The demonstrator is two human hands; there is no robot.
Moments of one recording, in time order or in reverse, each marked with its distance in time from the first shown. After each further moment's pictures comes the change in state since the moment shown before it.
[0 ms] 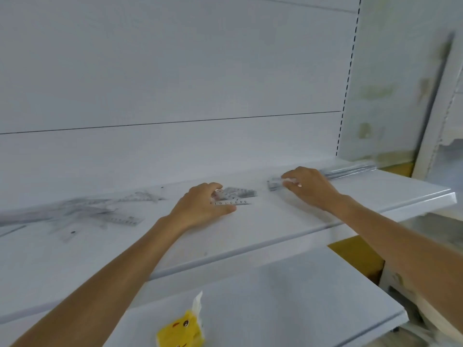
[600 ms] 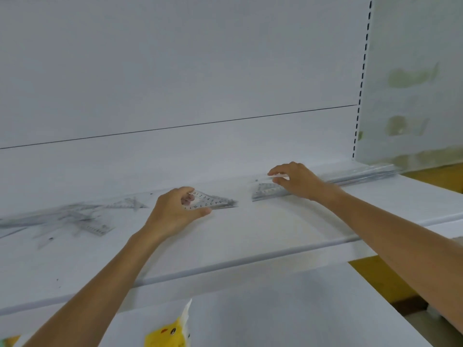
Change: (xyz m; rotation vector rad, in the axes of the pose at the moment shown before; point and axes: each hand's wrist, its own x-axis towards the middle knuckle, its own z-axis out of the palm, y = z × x) left_hand 0.023 0.024 0.030 -0.061 0.284 -0.220; right_hand 0.078 0.079 0.015 0.168 -0.128 -0.193
